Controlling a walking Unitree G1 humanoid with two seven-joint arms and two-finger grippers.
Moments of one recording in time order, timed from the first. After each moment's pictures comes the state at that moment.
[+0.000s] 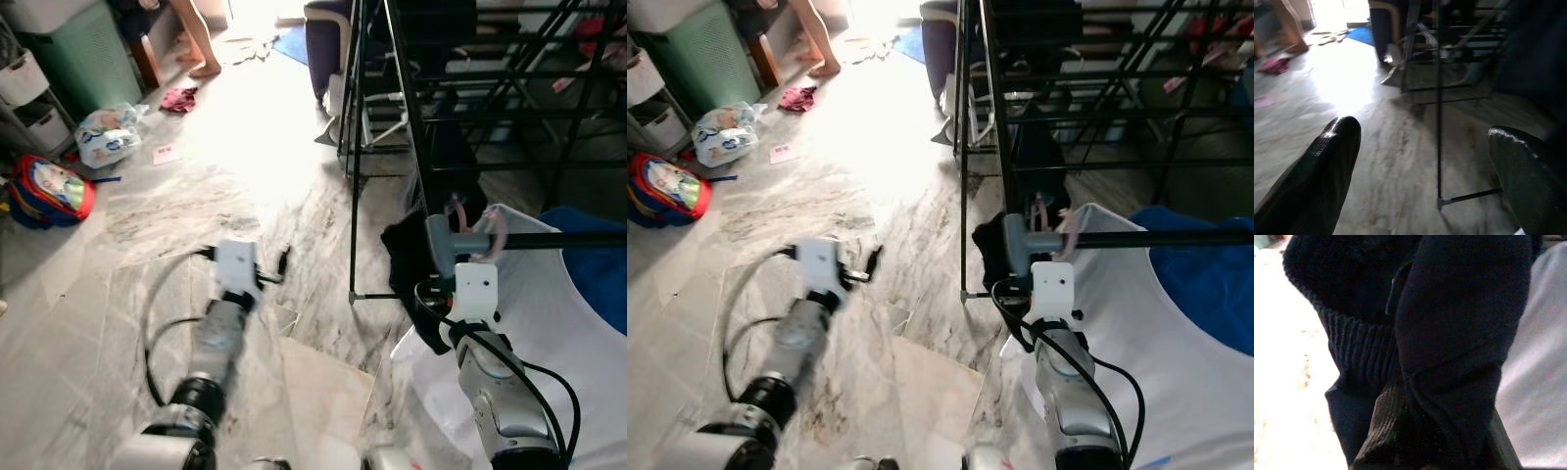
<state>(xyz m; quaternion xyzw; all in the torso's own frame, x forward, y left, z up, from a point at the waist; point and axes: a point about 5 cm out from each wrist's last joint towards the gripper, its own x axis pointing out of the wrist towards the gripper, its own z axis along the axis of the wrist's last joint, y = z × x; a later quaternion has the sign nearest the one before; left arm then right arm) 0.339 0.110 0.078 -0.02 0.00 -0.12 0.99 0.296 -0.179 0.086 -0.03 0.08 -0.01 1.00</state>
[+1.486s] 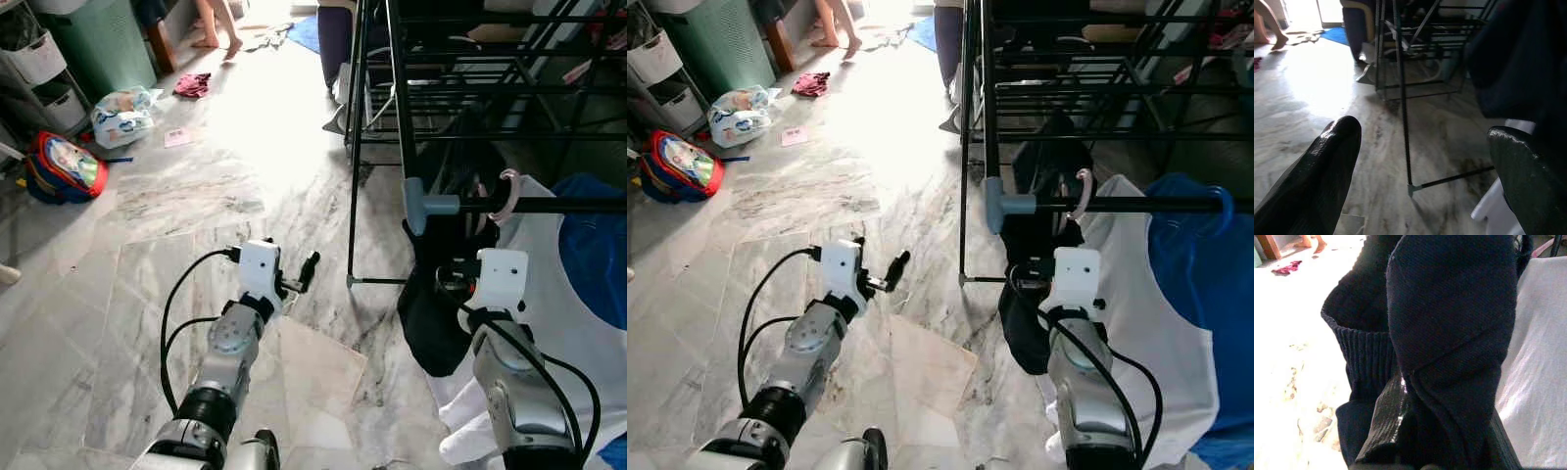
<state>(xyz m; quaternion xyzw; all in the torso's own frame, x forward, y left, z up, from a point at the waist) 0.329 0.092 0.081 -0.02 -0.01 -0.20 0.98 0.299 -0.191 0.110 -0.02 0.04 -0.04 1.00</state>
